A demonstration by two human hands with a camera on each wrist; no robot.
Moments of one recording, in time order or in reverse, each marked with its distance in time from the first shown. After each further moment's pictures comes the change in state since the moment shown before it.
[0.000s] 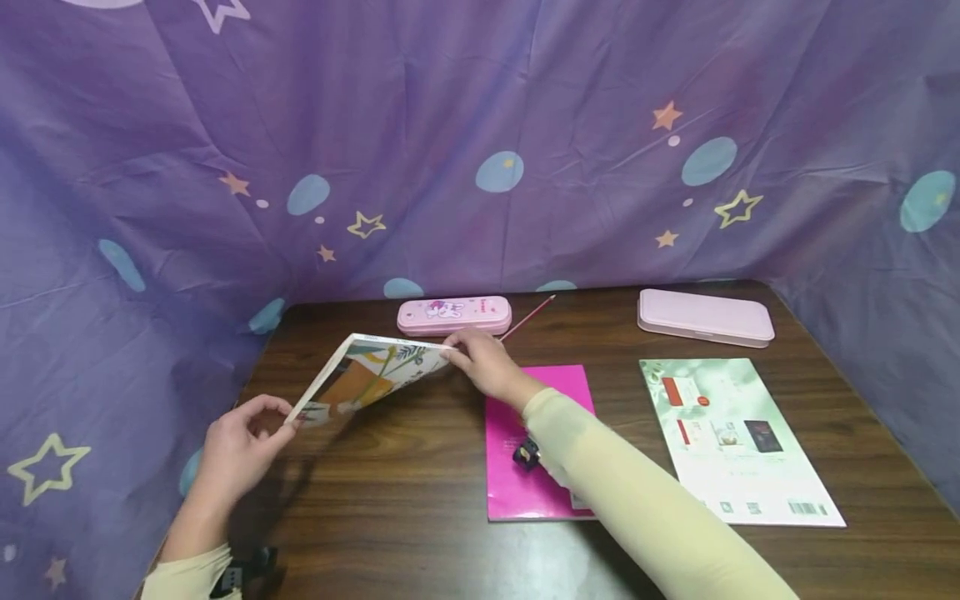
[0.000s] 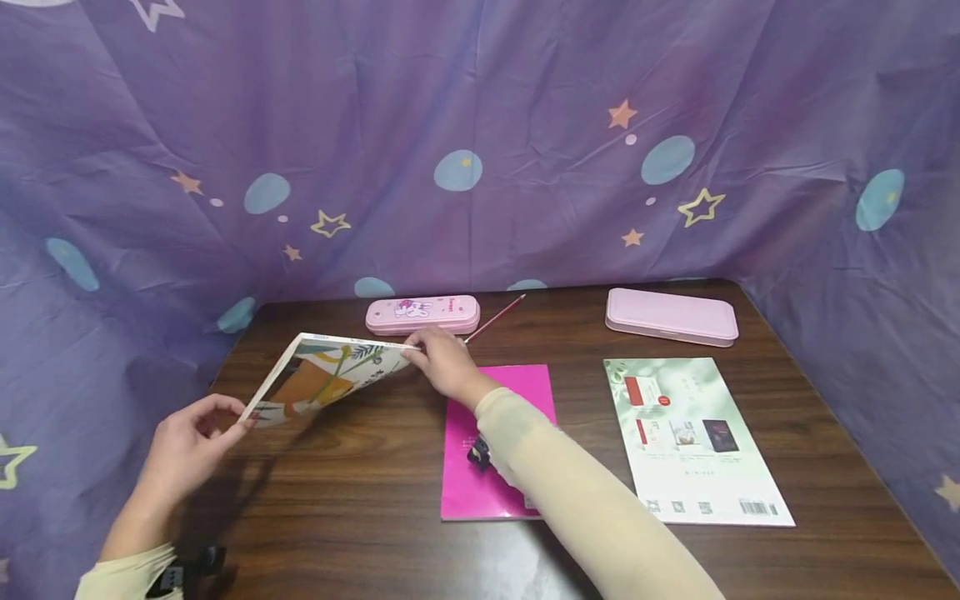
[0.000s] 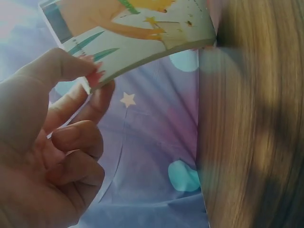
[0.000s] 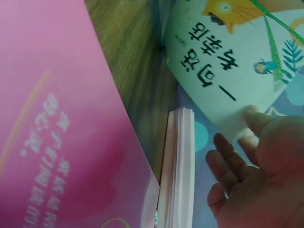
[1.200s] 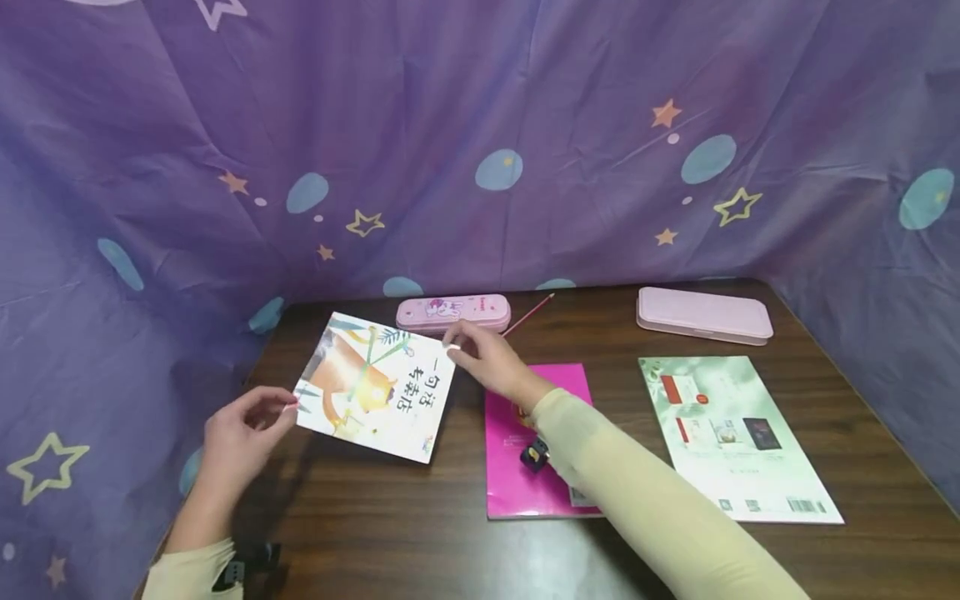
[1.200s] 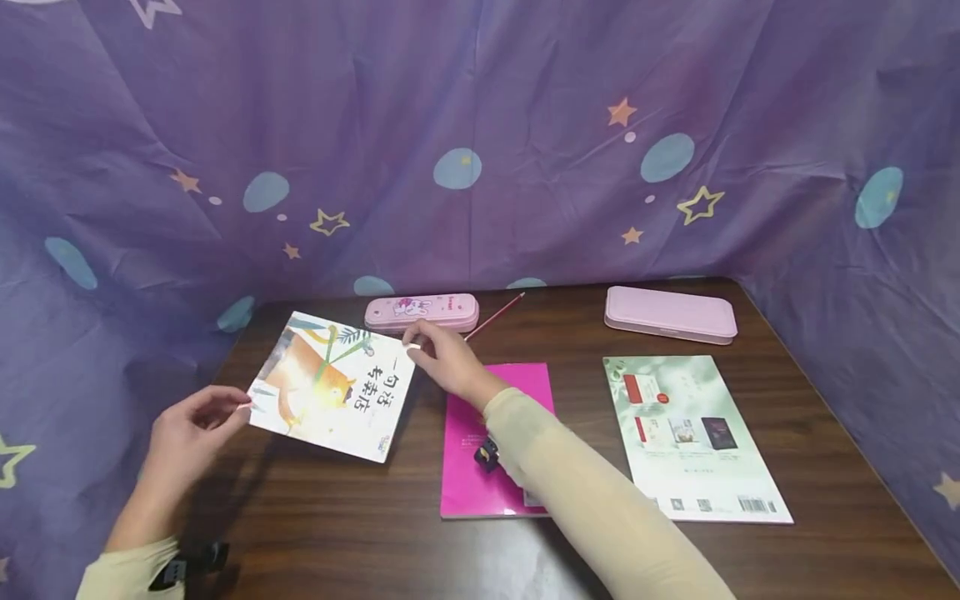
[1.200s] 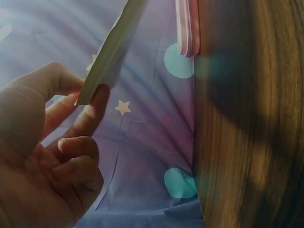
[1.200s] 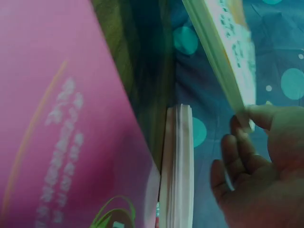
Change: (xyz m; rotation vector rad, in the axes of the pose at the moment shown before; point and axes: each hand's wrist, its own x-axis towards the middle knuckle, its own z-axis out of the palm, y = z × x) left_hand 0.006 0.003 0.007 -0.106 0.102 -0.084; right_hand -0.007 0.007 -0.009 0.202 -0.001 -0.042
